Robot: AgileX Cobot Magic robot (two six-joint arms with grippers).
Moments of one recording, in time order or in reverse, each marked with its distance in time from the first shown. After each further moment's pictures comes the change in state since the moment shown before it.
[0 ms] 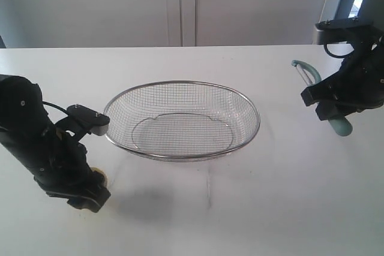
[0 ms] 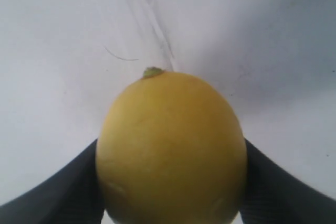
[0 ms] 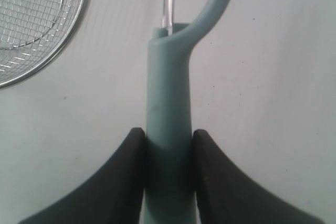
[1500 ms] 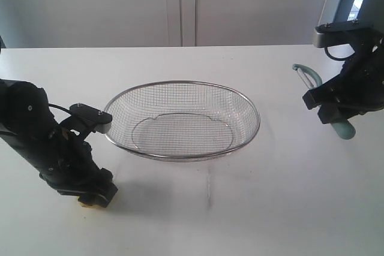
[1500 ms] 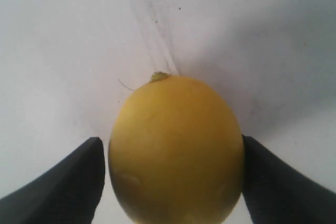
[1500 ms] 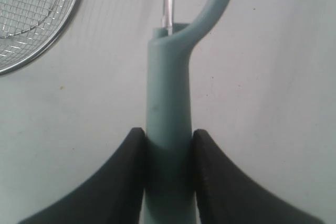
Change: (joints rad) left arm 0.000 0.039 0.002 -0.004 -0.088 -0.027; right arm 0.000 0.000 0.000 -0.016 0.025 0.000
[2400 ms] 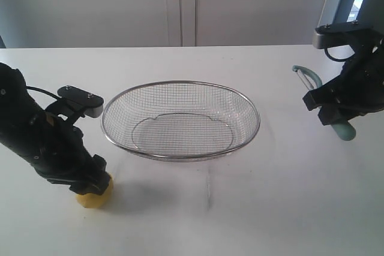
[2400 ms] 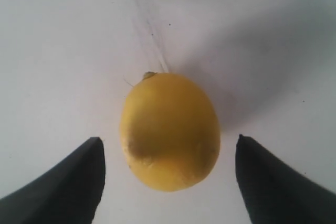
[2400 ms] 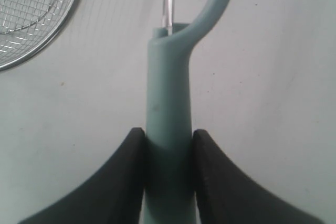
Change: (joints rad) left arm 0.002 -0.127 0.000 0.007 0.054 -0.004; right arm 0.000 0.000 0.000 0.000 0.010 0.000
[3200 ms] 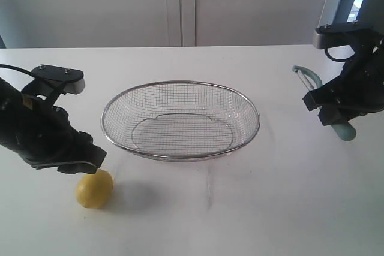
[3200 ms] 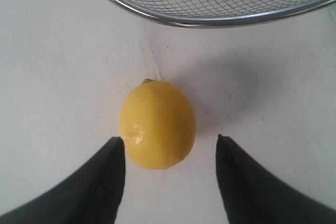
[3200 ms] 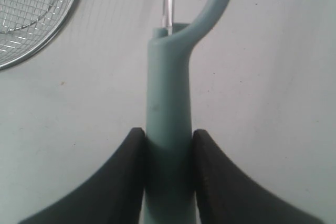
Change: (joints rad) left arm 0.000 -0.151 0.000 -0.004 0.041 -0.149; right arm 0.000 0.000 0.000 0.000 0.000 0.000
